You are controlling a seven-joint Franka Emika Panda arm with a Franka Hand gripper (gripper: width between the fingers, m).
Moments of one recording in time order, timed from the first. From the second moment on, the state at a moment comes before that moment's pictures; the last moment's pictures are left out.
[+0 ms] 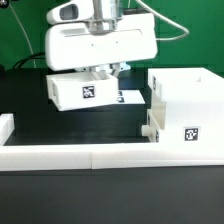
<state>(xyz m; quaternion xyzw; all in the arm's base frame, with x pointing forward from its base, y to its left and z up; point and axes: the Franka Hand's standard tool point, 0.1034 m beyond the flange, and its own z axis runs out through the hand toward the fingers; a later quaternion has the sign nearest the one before) 0.501 -0.010 0.072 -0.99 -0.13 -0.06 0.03</state>
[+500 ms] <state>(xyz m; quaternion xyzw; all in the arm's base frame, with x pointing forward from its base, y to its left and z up) 0.501 -0.012 0.071 -0.97 -0.23 -0.07 0.03</state>
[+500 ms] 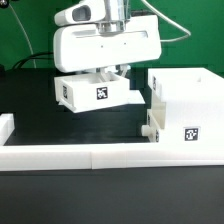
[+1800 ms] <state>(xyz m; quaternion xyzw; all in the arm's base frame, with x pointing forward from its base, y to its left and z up) 0.519 -0.032 0.062 -0.74 -0.67 -0.04 -0.02</state>
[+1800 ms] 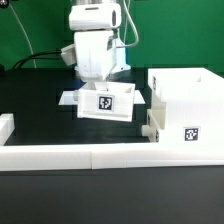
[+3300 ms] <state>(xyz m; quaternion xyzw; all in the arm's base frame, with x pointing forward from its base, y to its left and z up) 0.542 -0.005 0.067 -0.74 -0.67 -0.02 0.01</state>
